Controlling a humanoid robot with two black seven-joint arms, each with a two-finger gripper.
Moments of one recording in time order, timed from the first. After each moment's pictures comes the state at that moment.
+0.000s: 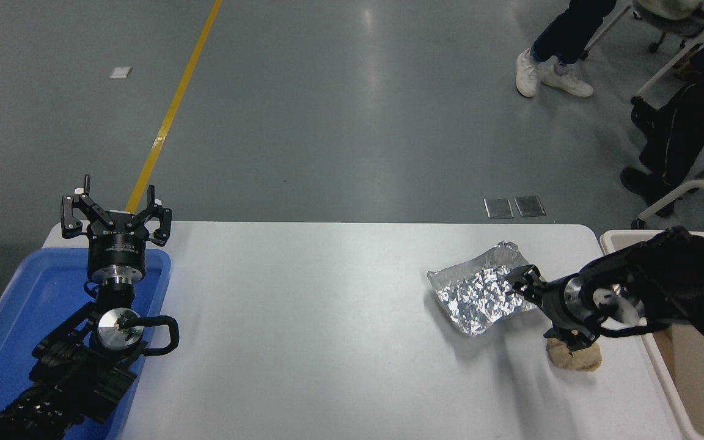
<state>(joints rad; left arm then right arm) -0.59 0.14 -1.05 -0.41 -0.12 -0.58 -0.59 1.32 -0.24 -1.18 1.06 0.64 0.04 0.04</state>
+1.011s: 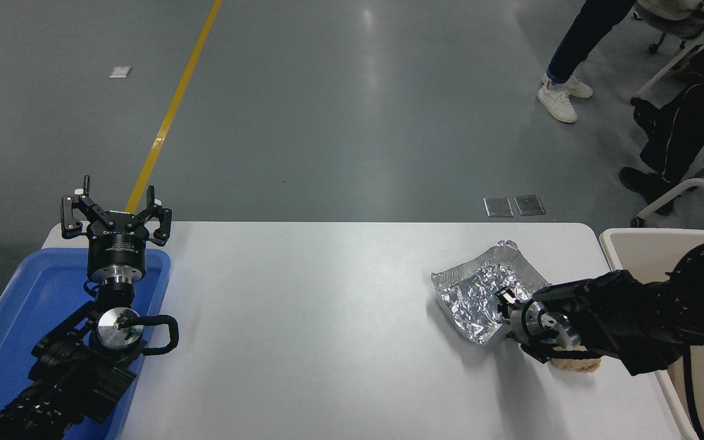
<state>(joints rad) -0.59 0.14 -1.05 -0.41 -0.12 -0.58 -0.59 1.18 -0.14 -1.05 0.86 0.65 -0.10 -0.11</state>
